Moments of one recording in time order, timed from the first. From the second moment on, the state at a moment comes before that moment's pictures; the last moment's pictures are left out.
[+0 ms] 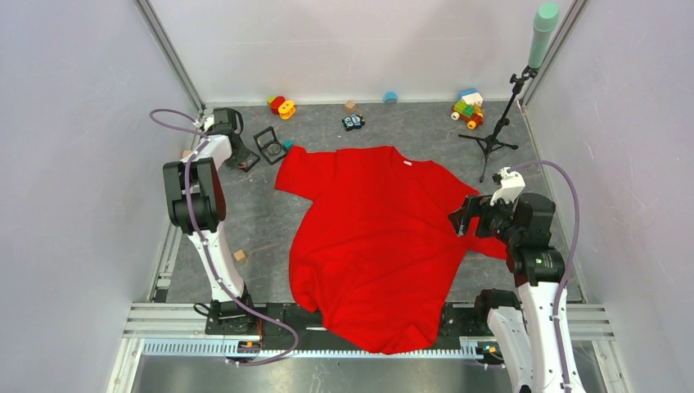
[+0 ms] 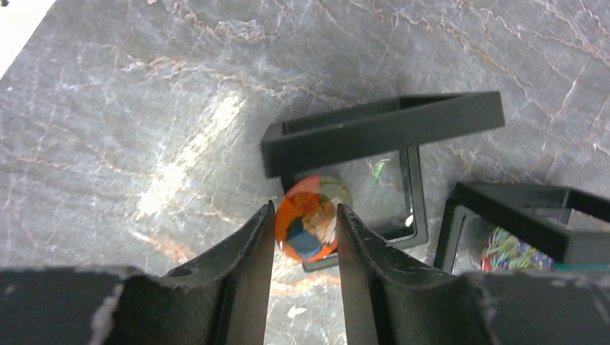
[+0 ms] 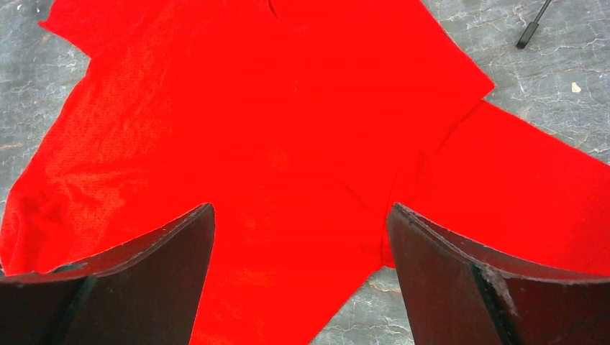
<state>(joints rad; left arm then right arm) 0.13 2.10 1.53 -0.41 -0.28 -0.57 -0.07 0.58 0.64 -0.60 -0.41 0.08</state>
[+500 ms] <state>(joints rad) 0.13 1.98 1.41 -0.39 -0.25 -0.55 -0.07 0.54 0.63 -0.62 -0.41 0.08</state>
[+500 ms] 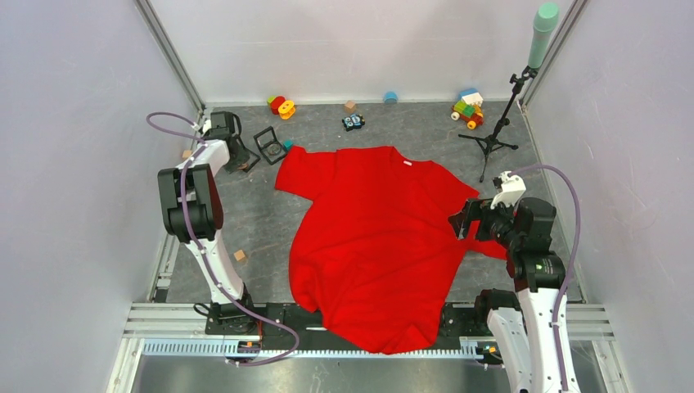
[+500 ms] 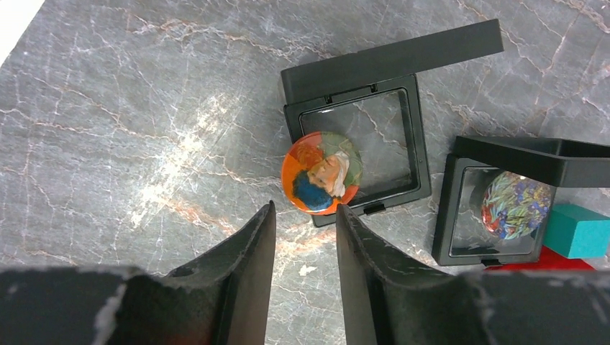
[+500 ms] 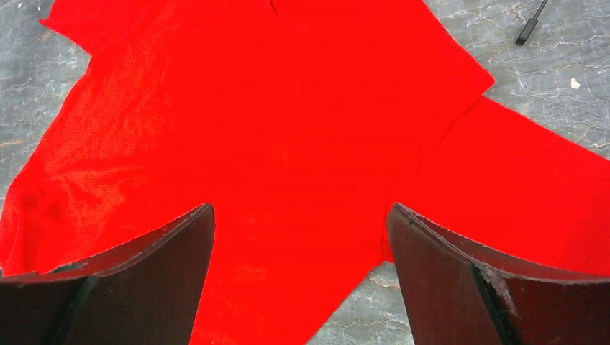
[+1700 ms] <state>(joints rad) 0.18 2.06 1.46 -0.36 -0.14 -0.54 -0.07 0.53 0.59 -0.63 -0.40 0.08</state>
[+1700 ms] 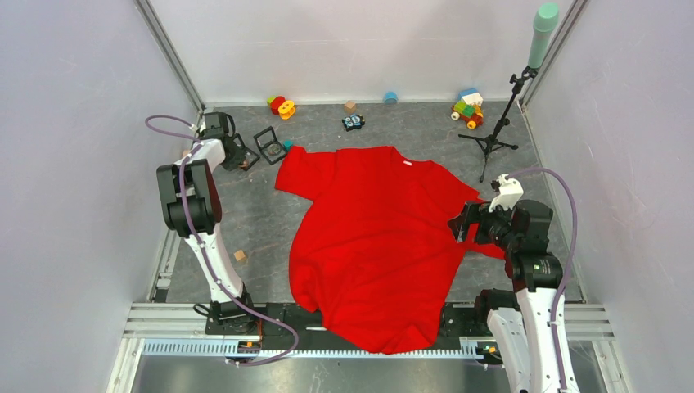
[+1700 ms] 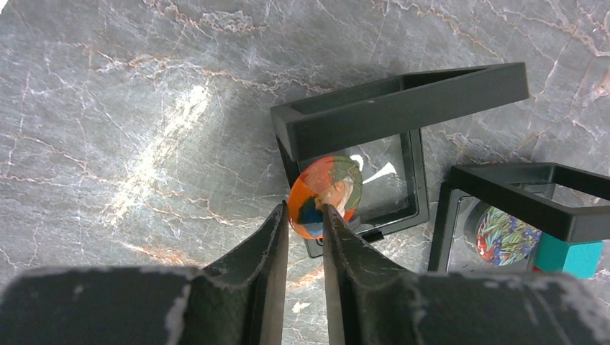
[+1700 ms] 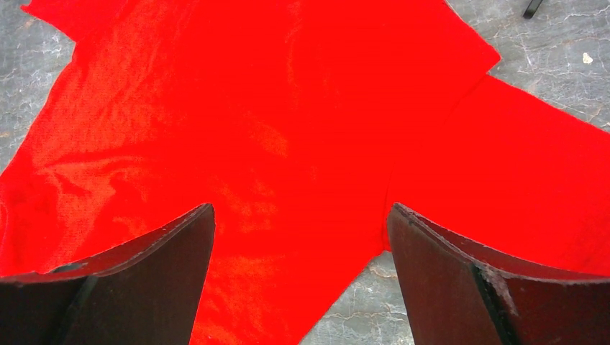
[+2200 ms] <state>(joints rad) 0.18 2.01 1.42 -0.30 -0.14 -0.54 -0.07 0.52 0.59 -0.63 -0.39 0.08</state>
